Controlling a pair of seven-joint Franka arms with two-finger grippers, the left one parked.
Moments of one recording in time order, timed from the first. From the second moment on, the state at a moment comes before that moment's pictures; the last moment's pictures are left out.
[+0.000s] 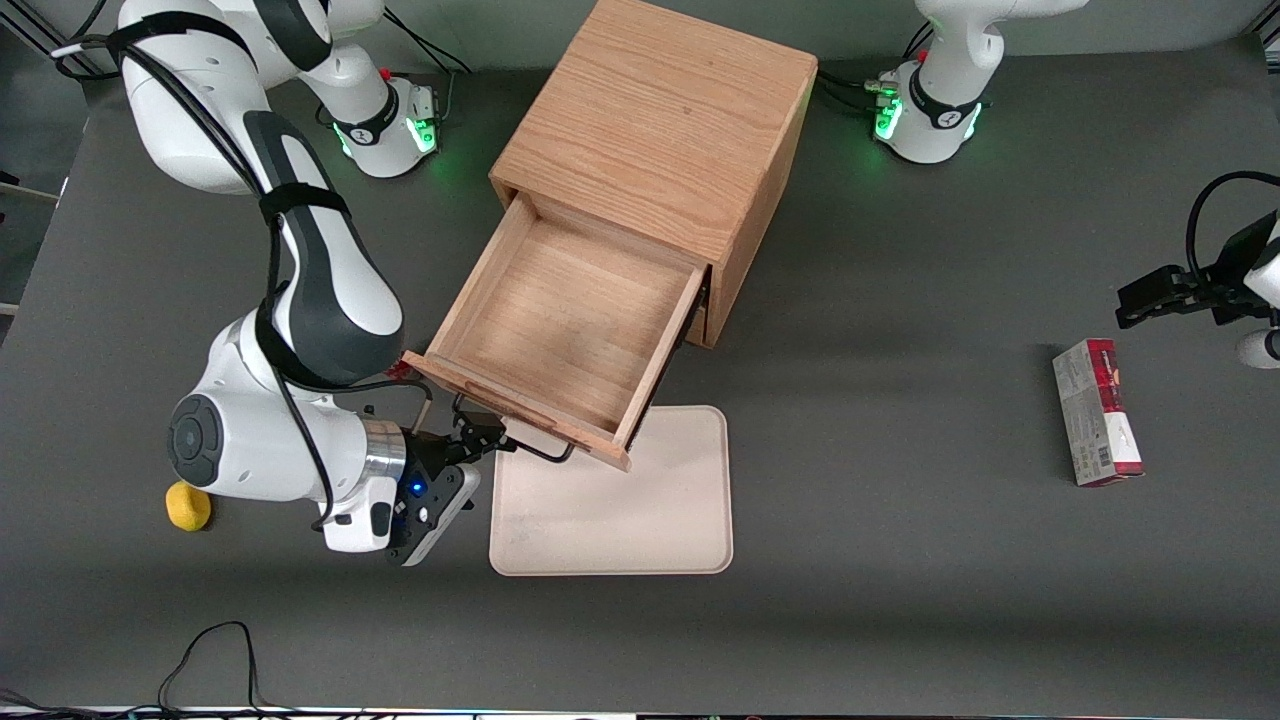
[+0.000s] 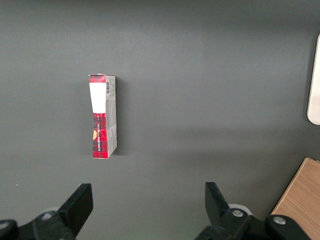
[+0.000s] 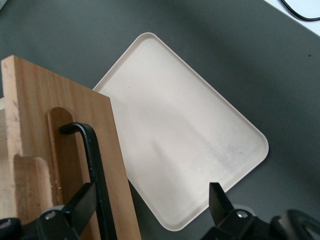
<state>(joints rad) 0.22 0.75 0.11 -1.07 0.35 1.85 -0.56</state>
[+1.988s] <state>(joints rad) 0.12 -0.07 -0.15 -1.79 0.05 1.59 -0.22</state>
